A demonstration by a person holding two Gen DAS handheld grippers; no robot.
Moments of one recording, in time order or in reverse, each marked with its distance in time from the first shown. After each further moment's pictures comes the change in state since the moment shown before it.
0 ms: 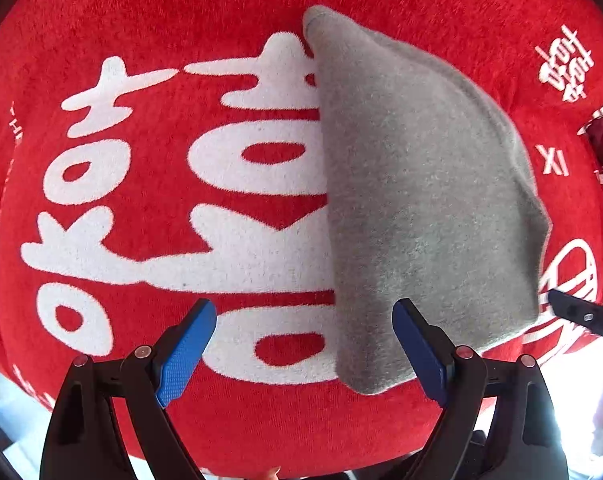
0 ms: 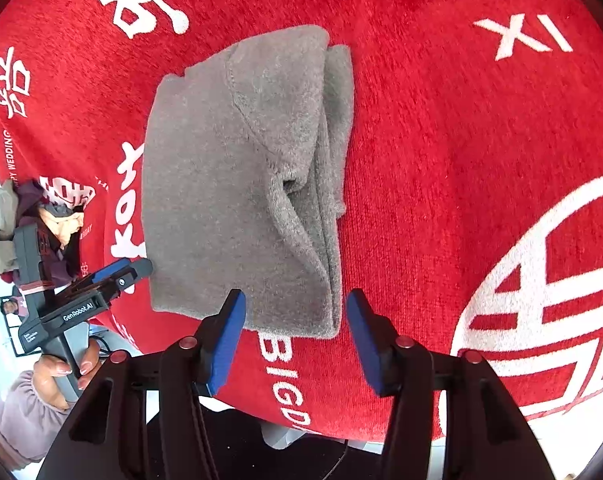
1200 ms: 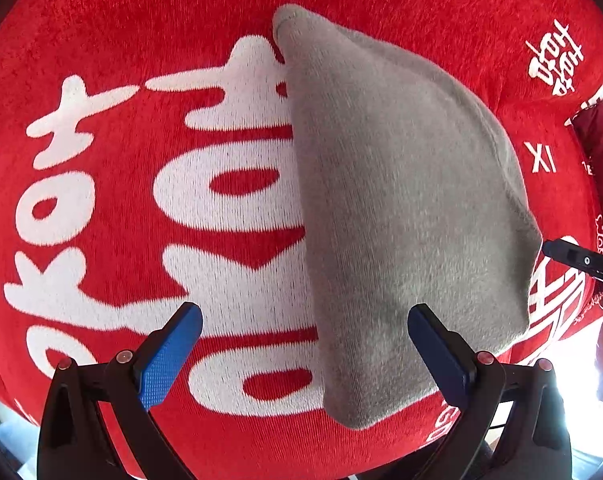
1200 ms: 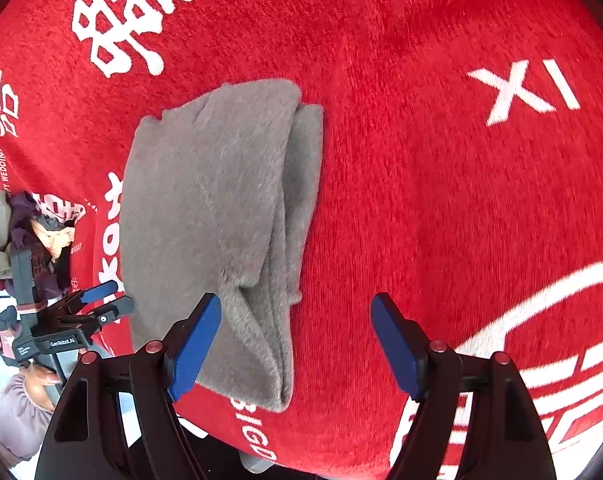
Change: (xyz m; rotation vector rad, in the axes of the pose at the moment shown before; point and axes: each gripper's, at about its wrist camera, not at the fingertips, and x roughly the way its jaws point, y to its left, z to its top) left arm 0.021 -0.024 0.054 0.056 0.028 -0.085; right arm -0.005 -0.024 0.046 -0.019 -0.045 -0.024
